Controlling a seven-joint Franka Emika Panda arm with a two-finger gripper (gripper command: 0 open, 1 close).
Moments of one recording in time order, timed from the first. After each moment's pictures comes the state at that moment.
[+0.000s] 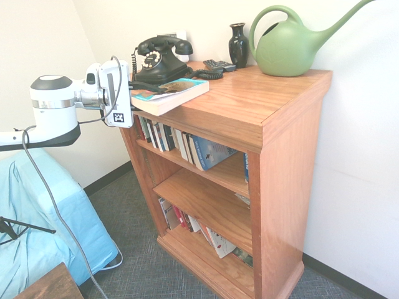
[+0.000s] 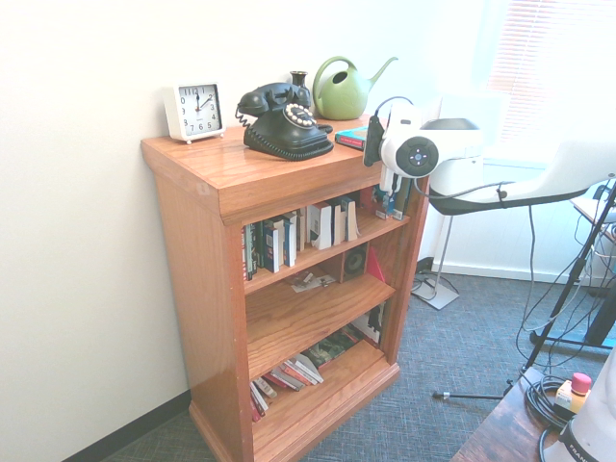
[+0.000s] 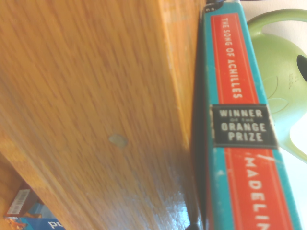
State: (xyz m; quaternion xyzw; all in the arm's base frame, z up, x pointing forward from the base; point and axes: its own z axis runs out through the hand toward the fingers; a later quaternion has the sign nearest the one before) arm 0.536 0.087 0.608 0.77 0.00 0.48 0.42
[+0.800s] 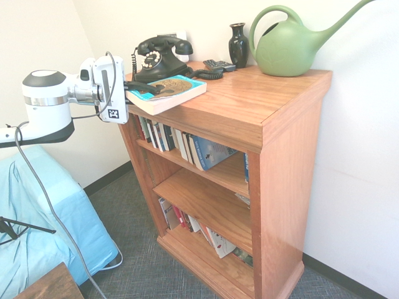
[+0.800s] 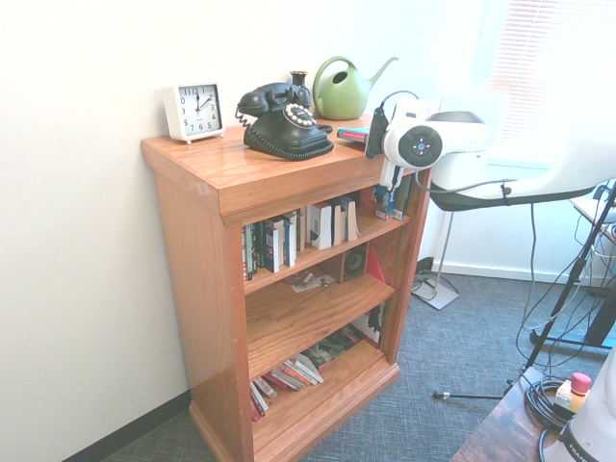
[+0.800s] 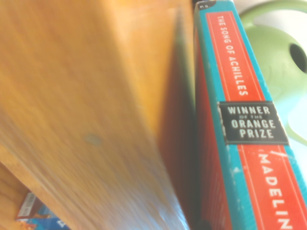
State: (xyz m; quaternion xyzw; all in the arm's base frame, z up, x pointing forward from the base) arm 0.520 0.090 0.631 0.78 -0.05 0.48 0.39
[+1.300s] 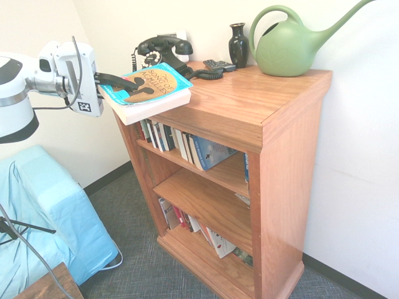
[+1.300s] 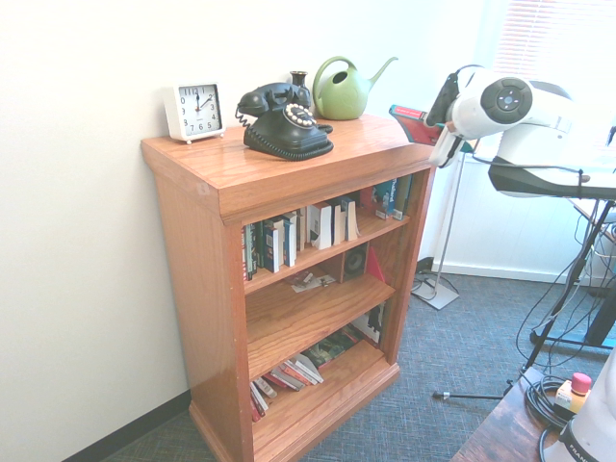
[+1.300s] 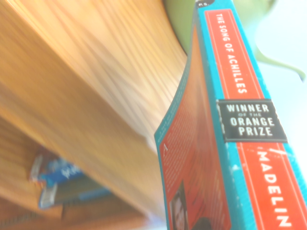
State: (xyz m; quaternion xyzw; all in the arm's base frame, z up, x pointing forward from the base) arm 0.411 0.021 0.692 0.80 -0.16 0.49 0.32
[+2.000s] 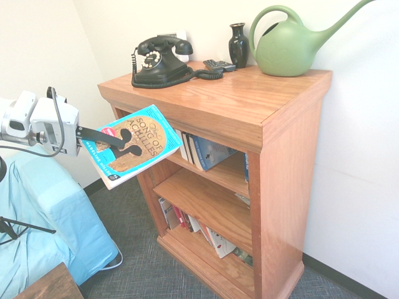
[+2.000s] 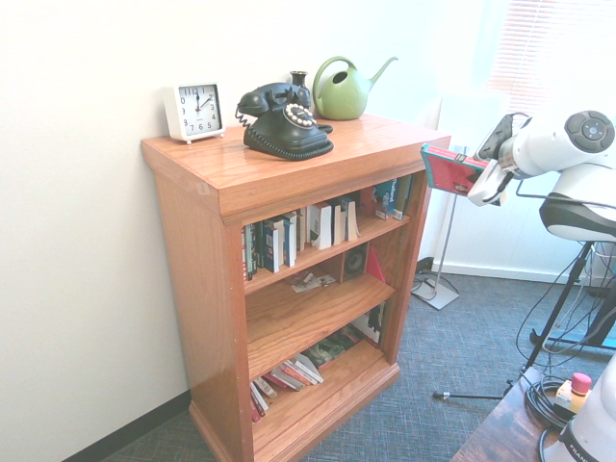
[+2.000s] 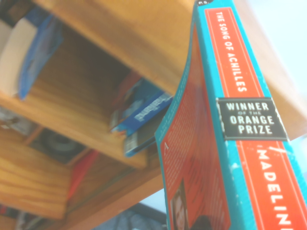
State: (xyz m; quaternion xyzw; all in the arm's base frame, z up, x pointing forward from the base) arm 0.332 -0.031 0.616 0.84 -0.21 0.46 0.17
